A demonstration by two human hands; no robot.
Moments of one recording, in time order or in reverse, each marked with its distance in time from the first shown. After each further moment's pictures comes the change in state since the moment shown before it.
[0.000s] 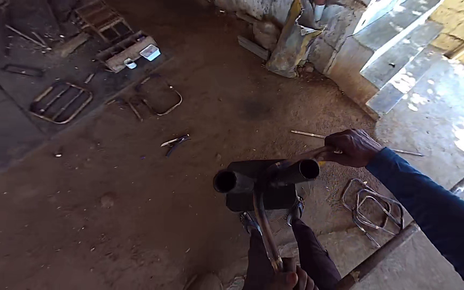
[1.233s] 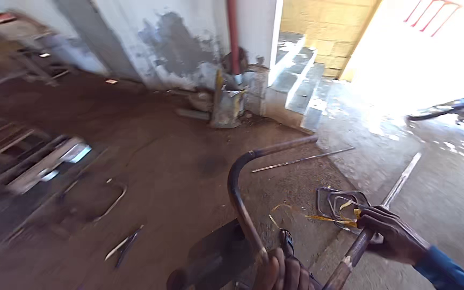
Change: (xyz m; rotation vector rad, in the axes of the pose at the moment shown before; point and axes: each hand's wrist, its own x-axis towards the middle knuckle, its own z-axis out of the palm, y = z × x) left_hand 0.092 0.022 0.172 0.137 -0.321 -0.304; right_hand -0.304 -0.100 0.002 -0.044 0.420 0.442
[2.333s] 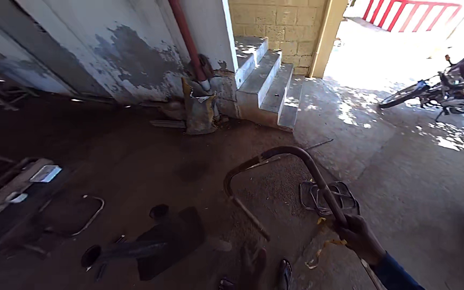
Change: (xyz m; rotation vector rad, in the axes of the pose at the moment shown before) left_hand -0.056 -0.120 -0.105 1.266 0.534 -0.079; right_hand -0.114 -0.003 0.024 0.858 0.164 0.720
